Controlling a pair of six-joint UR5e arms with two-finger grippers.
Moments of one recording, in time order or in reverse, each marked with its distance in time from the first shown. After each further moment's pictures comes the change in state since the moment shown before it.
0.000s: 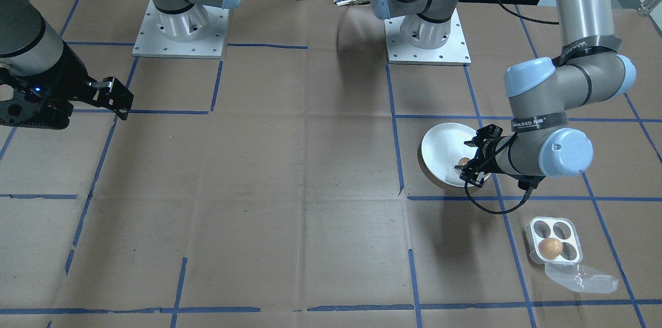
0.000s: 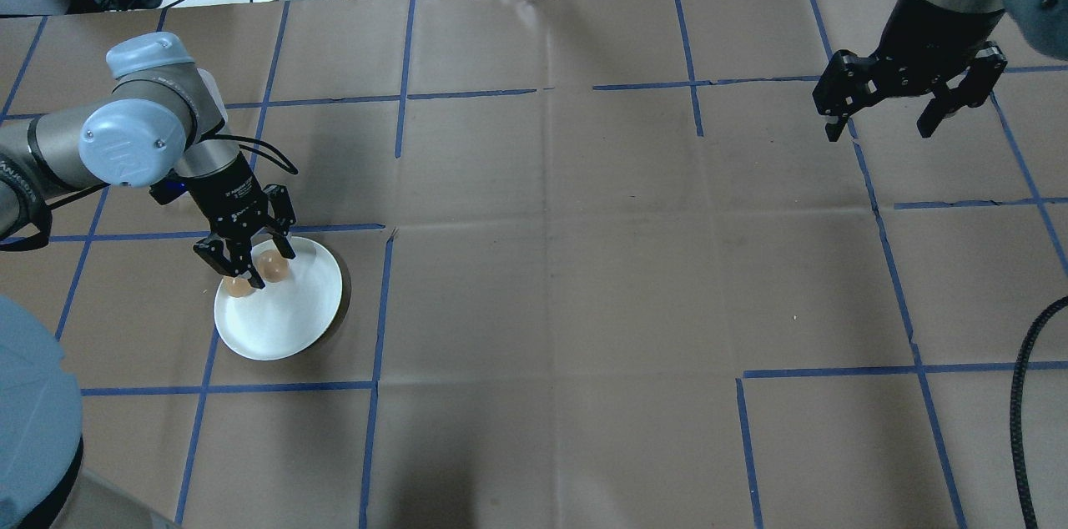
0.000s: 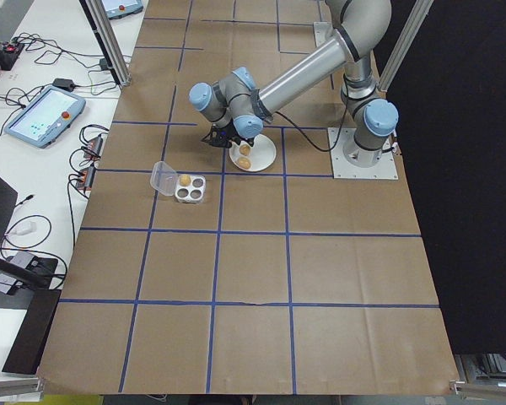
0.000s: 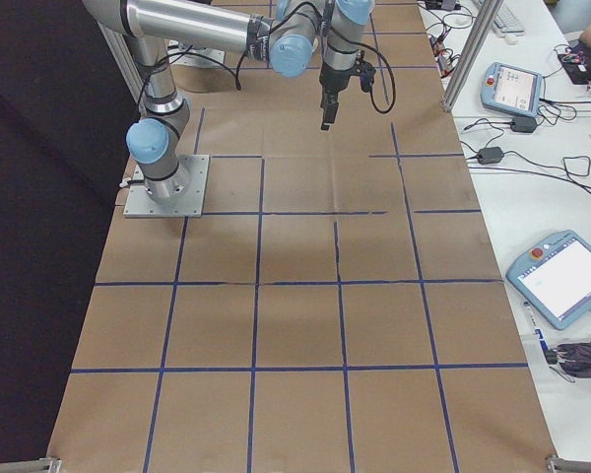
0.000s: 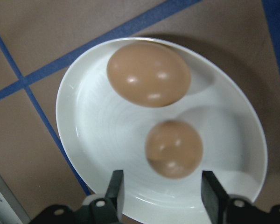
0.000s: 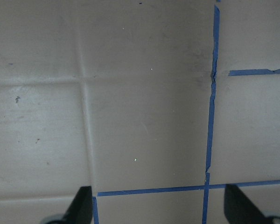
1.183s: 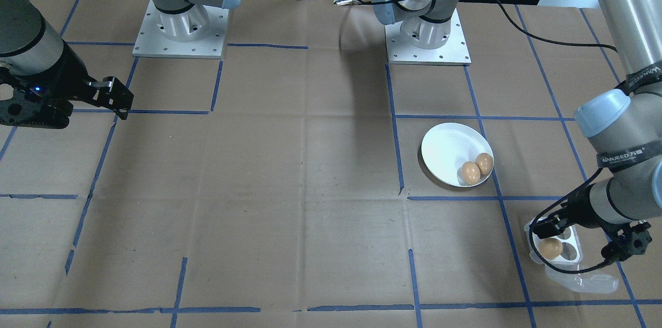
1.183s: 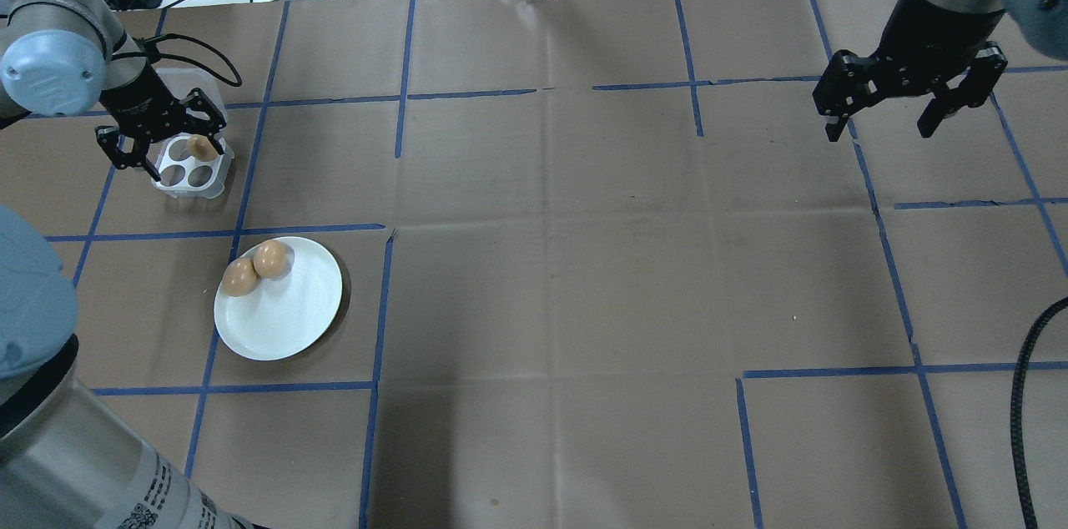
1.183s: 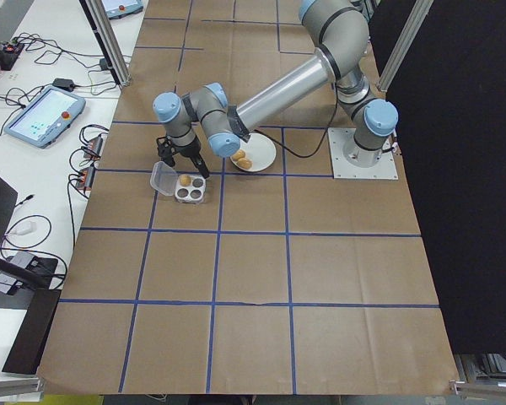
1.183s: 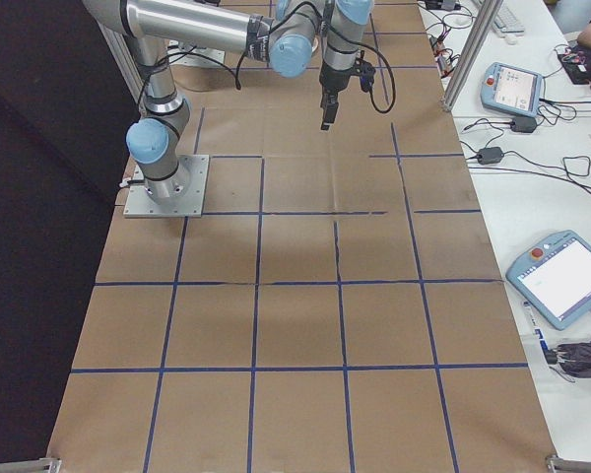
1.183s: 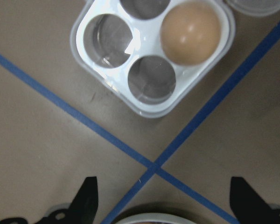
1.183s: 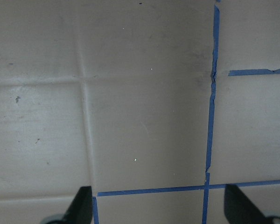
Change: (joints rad) left arm 0.124 -0.175 0.315 0.225 0.035 0.852; right arm 0.000 0.000 0.000 0.000 0.000 0.000
